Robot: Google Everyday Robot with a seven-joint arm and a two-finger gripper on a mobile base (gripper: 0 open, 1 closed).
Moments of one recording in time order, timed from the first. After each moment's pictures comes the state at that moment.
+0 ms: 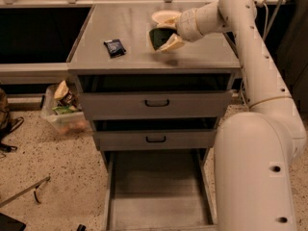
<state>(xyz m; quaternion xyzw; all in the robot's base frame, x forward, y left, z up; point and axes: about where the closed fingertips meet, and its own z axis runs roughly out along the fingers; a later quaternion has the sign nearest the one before) 0.822 -0.059 0.884 -0.72 0.48 0.04 0.50</state>
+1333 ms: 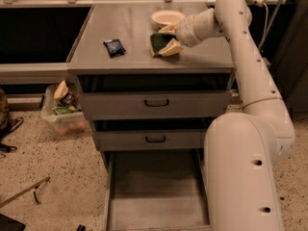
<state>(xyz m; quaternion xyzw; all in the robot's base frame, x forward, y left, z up) 0.836 -0.060 0.853 -0.70 0.53 0.07 0.48</state>
